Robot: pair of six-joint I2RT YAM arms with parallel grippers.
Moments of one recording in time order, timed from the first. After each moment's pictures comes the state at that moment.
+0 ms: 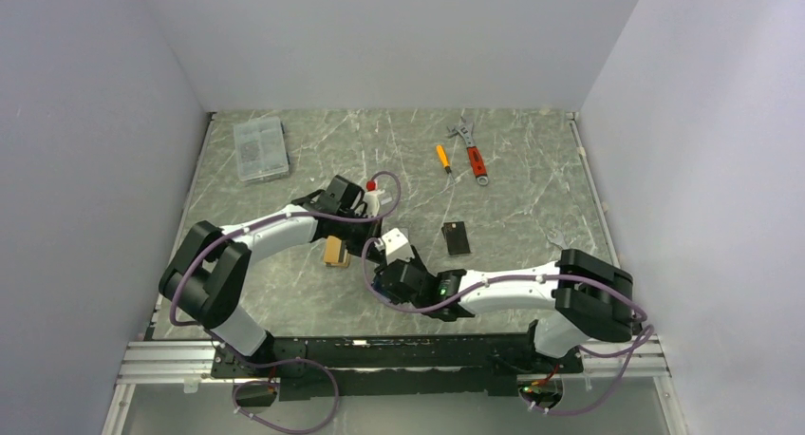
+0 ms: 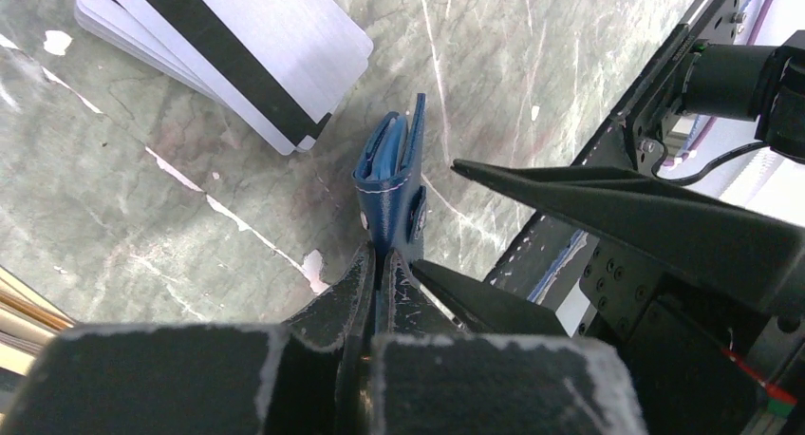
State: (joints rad) left arm -0.58 1.58 0.91 -0.34 0.62 -0.29; right arm 1.26 1.50 0.72 -0.06 0.54 0.43
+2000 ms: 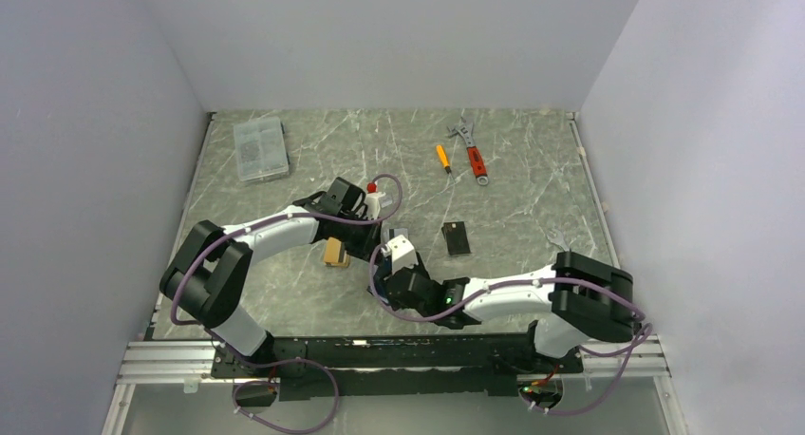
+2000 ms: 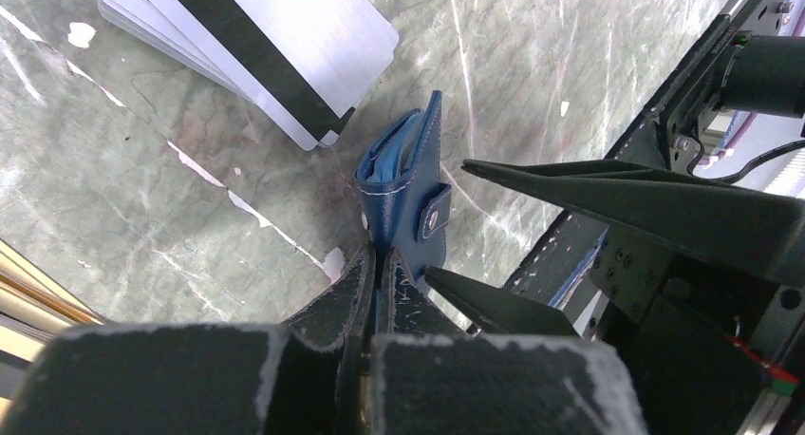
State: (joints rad) left arm -0.59 1.59 0.91 -0.35 0.57 -0.25; right arm 1.28 1.48 0.61 0.11 0.54 0.48
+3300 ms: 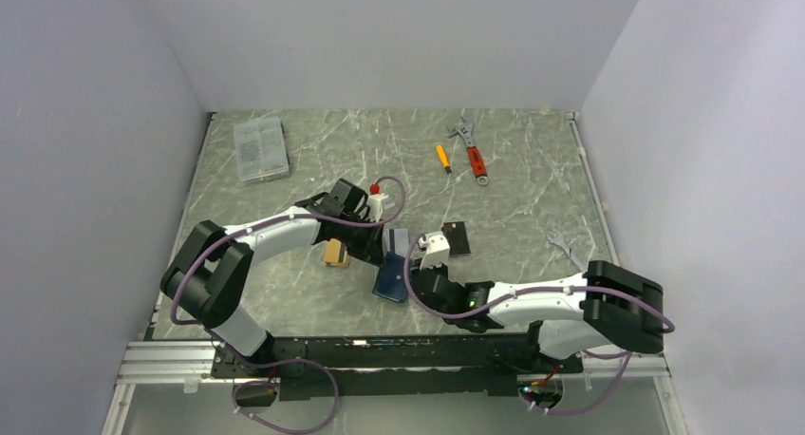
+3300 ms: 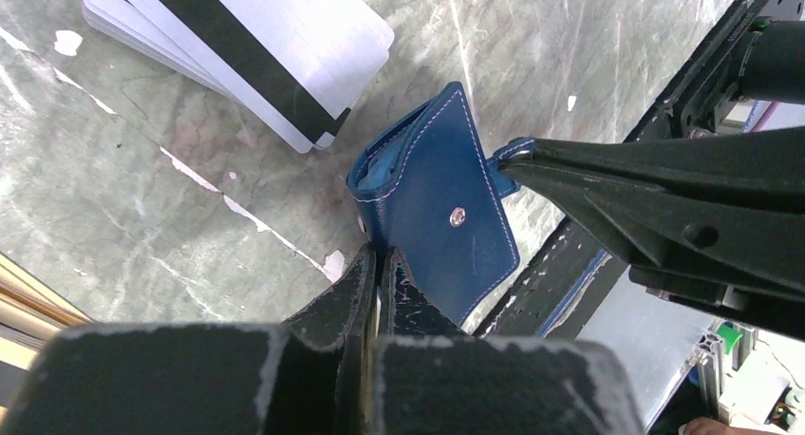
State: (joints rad) left arm -0.60 1.59 0.91 -0.35 0.55 -0.23; right arm 1.25 1.34 0.48 0.14 0.65 0.68
